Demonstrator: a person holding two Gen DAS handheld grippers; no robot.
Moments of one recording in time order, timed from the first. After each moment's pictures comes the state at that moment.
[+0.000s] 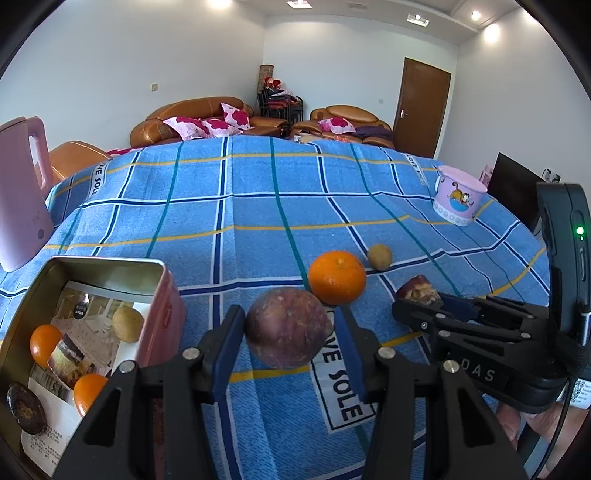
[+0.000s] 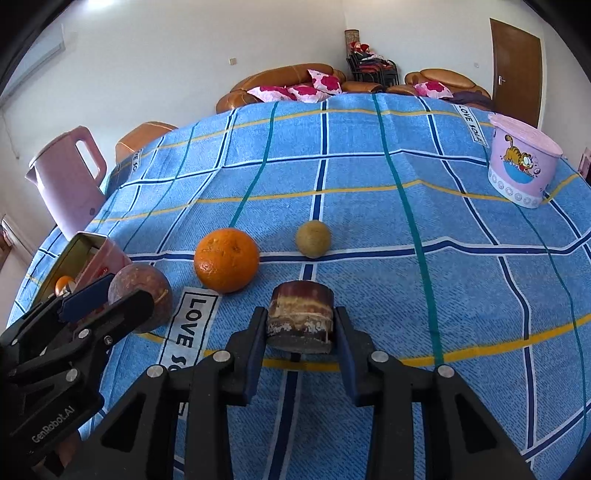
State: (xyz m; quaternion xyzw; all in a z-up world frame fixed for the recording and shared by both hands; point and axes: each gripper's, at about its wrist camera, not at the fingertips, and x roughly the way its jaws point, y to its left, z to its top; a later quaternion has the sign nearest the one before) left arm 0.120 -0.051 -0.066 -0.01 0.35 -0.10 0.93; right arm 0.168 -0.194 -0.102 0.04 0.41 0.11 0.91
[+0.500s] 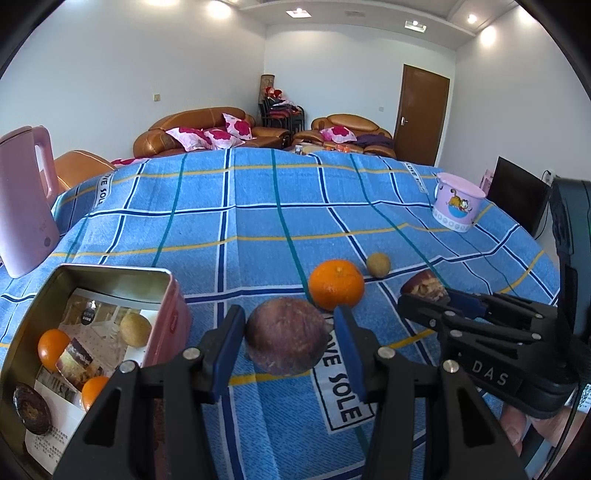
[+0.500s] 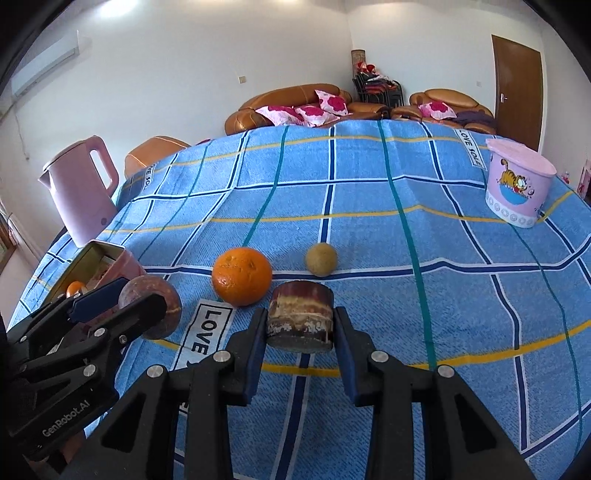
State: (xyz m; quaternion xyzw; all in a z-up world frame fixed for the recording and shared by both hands) left arm 0.114 -0.051 -0.061 -0.01 0.32 -0.09 0.94; right arm 0.156 -0.193 -0.090 0.04 0.37 0.12 0.92
